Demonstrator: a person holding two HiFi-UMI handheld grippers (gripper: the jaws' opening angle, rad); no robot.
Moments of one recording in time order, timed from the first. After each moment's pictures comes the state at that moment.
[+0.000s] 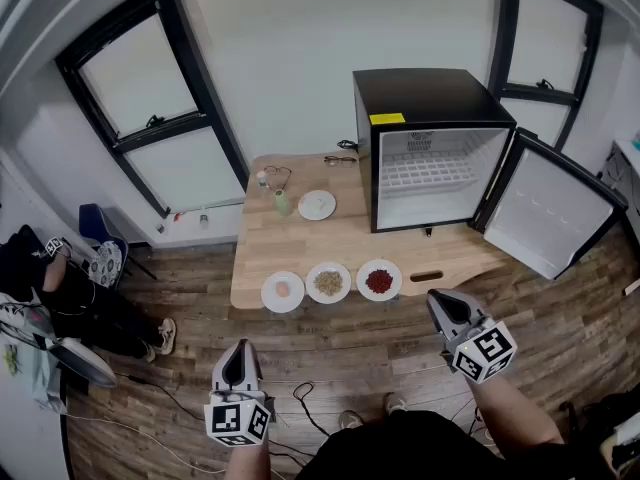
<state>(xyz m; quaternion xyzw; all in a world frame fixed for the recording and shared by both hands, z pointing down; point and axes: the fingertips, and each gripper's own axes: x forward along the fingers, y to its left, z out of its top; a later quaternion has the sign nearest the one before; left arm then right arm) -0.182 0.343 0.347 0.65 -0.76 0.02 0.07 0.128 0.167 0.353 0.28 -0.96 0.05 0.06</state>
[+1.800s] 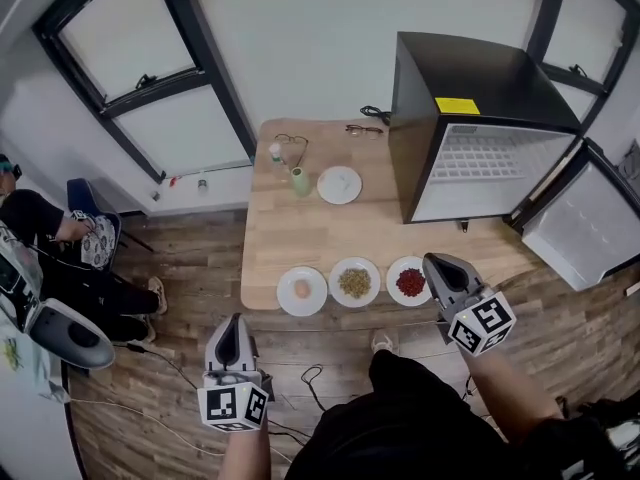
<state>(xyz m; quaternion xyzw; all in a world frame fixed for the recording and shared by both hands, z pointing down) -0.302 0.236 0.363 0.62 -0.78 0.01 0.08 -0.024 0.032 0.380 0.26 -0.96 0.07 0.06</state>
